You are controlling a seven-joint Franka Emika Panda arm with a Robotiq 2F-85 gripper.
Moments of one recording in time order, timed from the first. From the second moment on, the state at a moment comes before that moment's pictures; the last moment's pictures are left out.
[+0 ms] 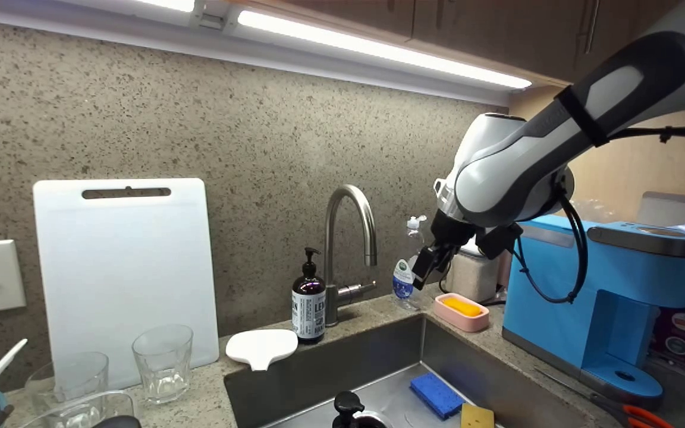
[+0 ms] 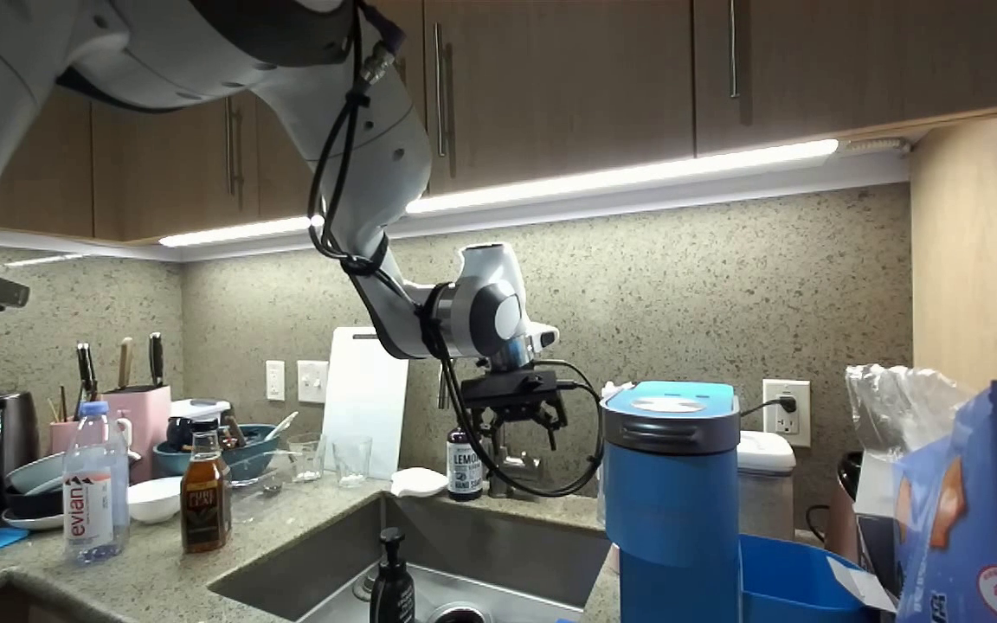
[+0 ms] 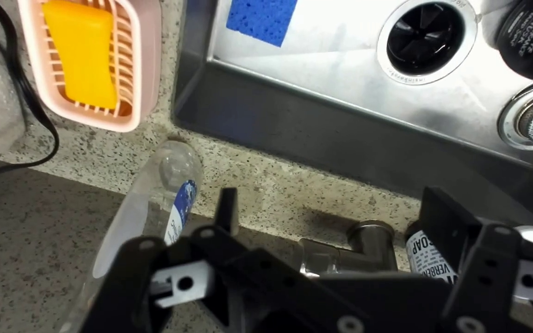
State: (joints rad) arm -0.08 0.36 0.02 -1.95 -0.02 2.70 -0.28
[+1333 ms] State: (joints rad) arm -0.08 0.57 0.07 -1.77 -0.02 2.69 -0.28
